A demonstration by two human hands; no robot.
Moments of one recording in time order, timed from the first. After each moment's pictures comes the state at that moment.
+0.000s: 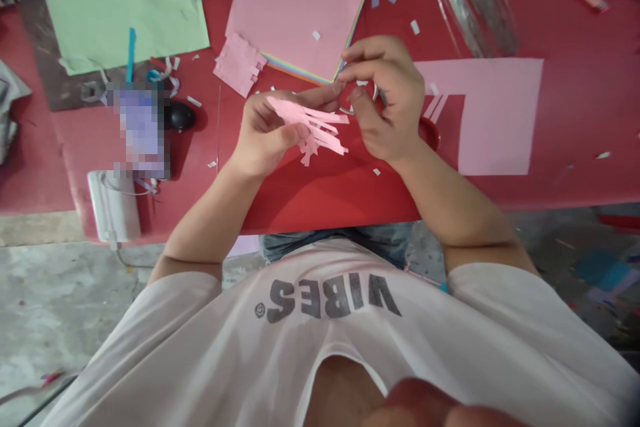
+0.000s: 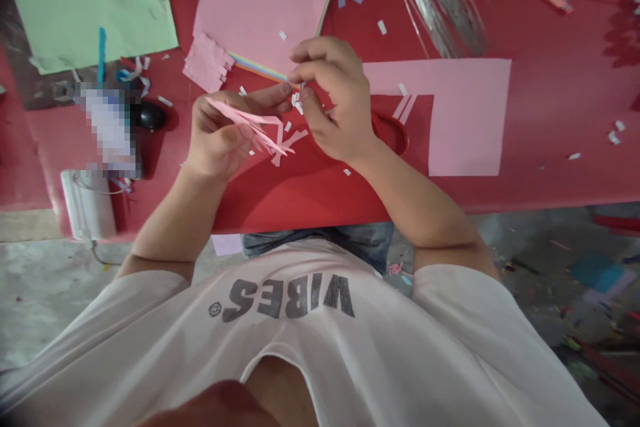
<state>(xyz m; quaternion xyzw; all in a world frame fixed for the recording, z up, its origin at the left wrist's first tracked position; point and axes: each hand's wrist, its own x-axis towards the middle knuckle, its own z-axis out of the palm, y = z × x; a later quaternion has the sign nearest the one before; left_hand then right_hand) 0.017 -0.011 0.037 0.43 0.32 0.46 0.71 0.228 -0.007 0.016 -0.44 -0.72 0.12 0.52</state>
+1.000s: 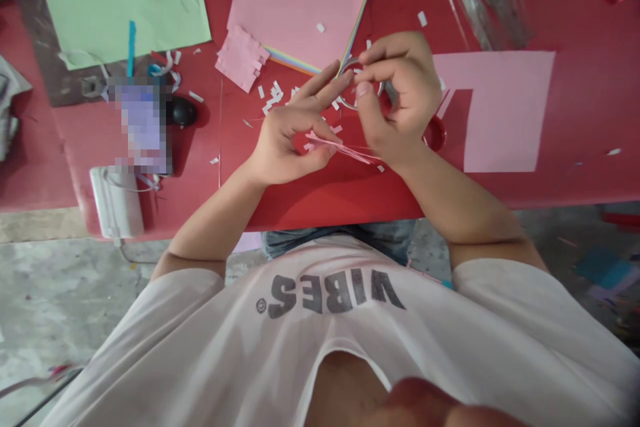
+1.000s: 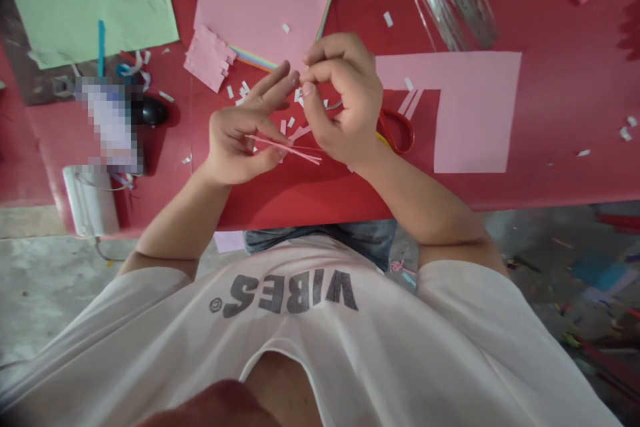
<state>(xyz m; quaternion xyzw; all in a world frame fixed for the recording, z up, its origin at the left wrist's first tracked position) 0.015 0.000 0.031 0.67 0.26 0.39 0.58 0.223 -0.023 0.012 -0.51 -0.68 0.14 0.51</state>
